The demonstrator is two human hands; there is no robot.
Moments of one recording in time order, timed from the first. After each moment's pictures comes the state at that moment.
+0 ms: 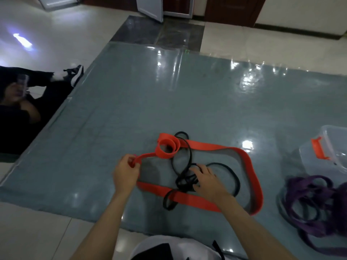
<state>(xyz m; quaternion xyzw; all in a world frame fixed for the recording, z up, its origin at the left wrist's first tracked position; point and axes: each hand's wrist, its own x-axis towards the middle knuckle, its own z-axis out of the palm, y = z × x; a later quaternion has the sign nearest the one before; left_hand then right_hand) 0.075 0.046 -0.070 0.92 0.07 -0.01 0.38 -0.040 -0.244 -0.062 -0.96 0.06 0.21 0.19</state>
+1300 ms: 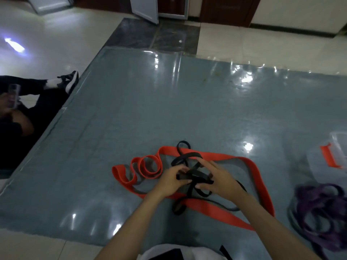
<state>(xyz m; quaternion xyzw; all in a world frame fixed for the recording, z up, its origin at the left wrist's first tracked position) 0.092 -0.064 -0.070 0.83 -0.20 -0.28 0.45 0.006 -0.283 -0.044 -0.93 0.00 0.10 0.36</state>
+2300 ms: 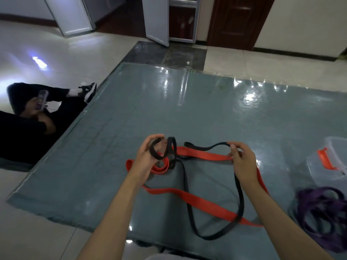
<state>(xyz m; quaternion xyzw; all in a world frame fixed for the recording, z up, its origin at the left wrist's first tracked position) 0.090 0.009 0.050 0.56 0.01 -0.16 0.81 0.001 -0.286 0.015 -0.80 0.22 -0.24 0.50</state>
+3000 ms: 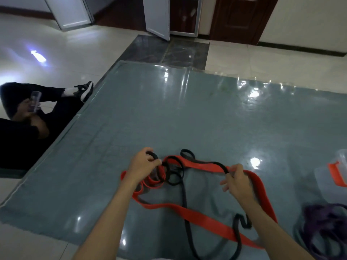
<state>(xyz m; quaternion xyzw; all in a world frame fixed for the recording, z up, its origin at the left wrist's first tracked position) 0.159 0.005 0.008 0.87 0.00 -0.19 0.45 0.018 -0.317 -0.066 -0.84 0.33 -0.02 0.44</state>
